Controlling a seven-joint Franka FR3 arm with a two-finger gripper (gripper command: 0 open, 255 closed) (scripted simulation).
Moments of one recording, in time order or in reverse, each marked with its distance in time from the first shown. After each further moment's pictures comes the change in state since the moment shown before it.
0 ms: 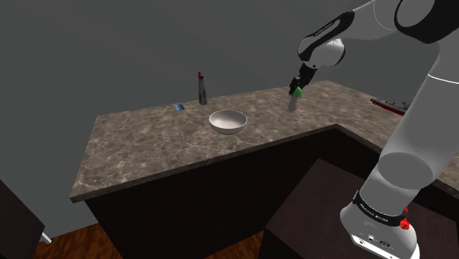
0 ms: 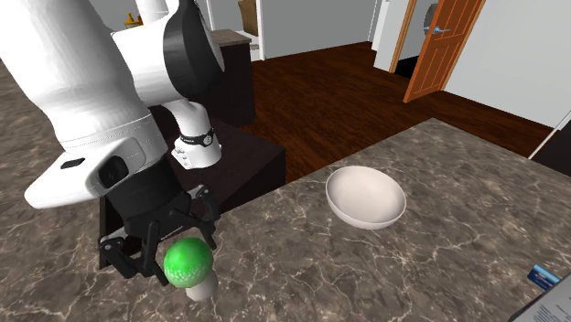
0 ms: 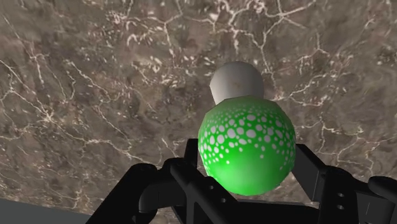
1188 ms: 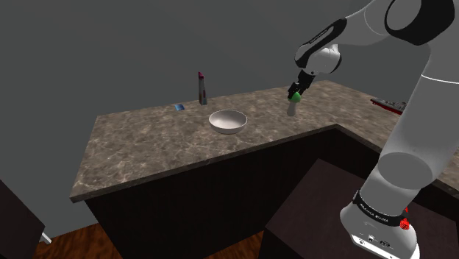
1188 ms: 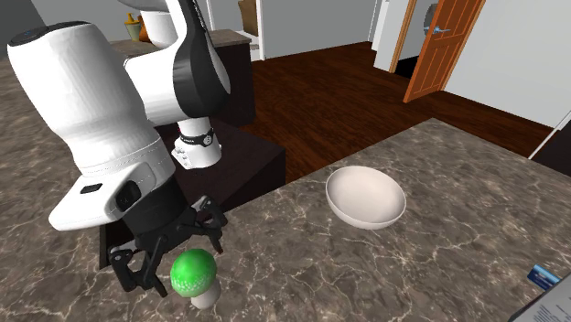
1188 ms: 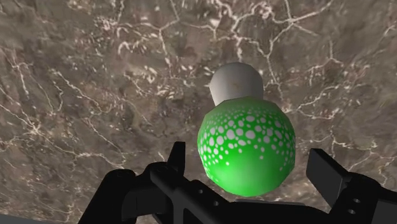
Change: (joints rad) arm -0.005 0.052 0.007 -0.029 0.067 0.067 -0.056
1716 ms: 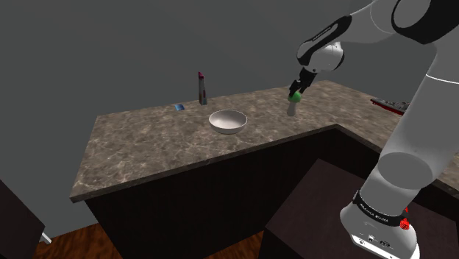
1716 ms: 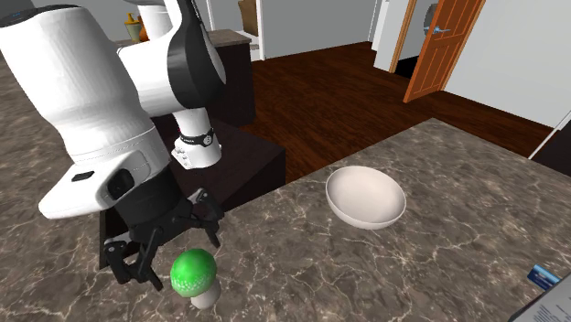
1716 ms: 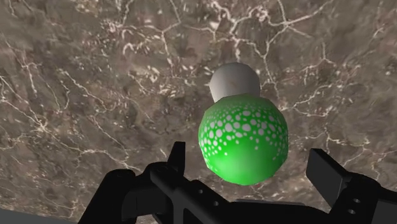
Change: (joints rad) arm 0.001 -0.036 -0.005 -0.005 -0.038 -0.024 0.025
